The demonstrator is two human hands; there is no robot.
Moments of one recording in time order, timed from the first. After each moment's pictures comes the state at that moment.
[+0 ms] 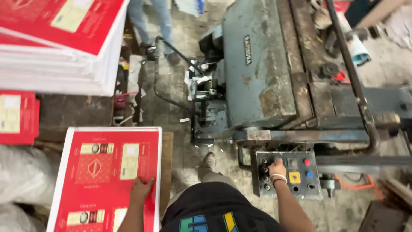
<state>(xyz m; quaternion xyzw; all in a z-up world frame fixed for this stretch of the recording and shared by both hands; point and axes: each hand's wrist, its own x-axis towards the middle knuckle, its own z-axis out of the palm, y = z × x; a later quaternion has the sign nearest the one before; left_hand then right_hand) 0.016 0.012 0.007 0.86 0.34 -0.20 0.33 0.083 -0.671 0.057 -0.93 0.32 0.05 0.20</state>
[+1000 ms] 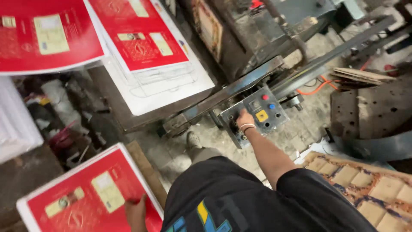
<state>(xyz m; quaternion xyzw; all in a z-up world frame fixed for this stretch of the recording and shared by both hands) 0.011 0.015 -0.007 0.90 0.25 -0.18 0.30 0.077 -0.652 0.051 -0.92 0.37 0.01 0.15</state>
